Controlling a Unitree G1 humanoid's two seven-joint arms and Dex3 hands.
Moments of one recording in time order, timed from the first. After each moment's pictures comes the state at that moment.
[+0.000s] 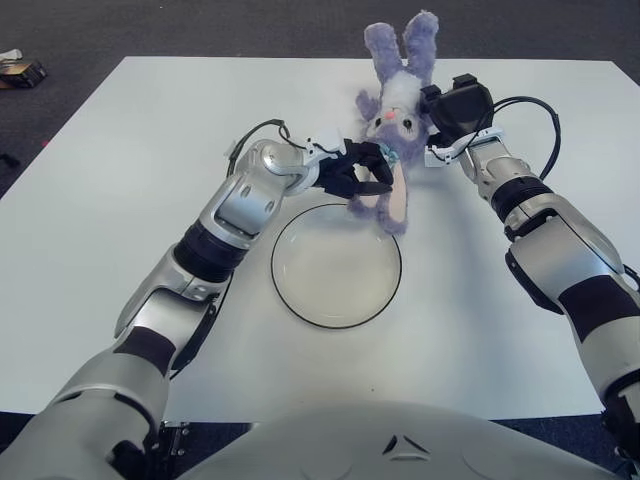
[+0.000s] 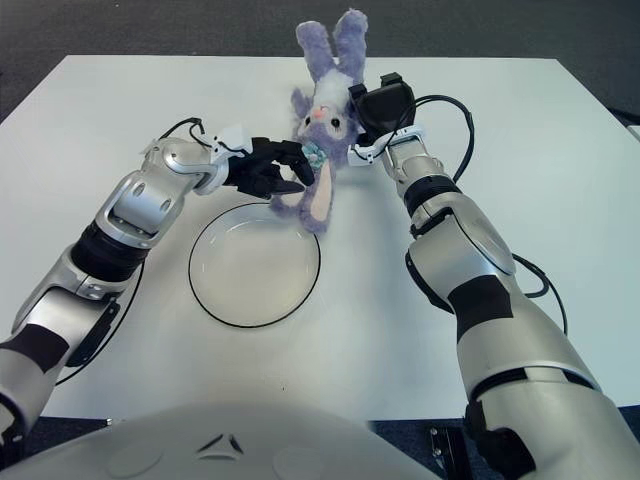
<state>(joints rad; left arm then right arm) -0.74 0.31 -0.44 -0.12 0.06 0.77 -0.75 -1.10 -0.35 0.69 1.31 -0.91 -0.15 -0.61</state>
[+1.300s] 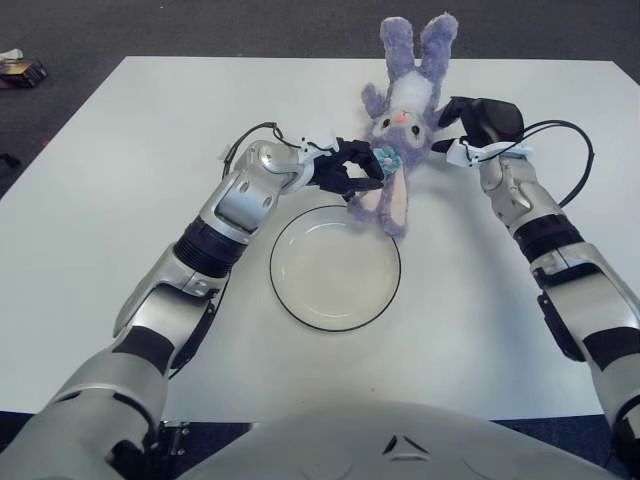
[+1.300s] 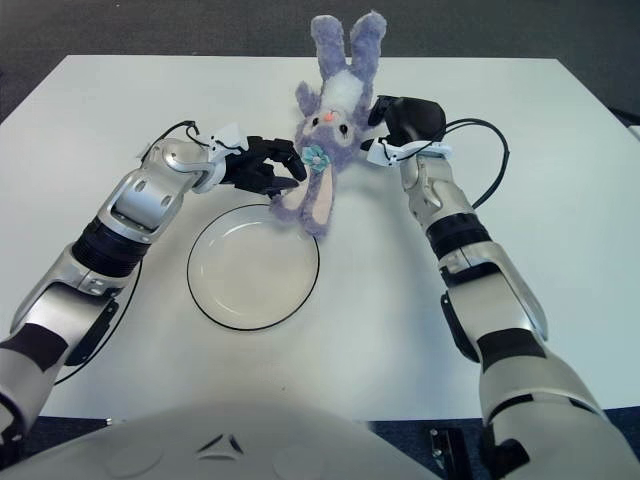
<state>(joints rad) -0.74 0.31 -0.43 -0.02 0.07 0.70 -0.70 -0.61 -0.49 0.20 0.32 -0.53 0.21 -0.06</state>
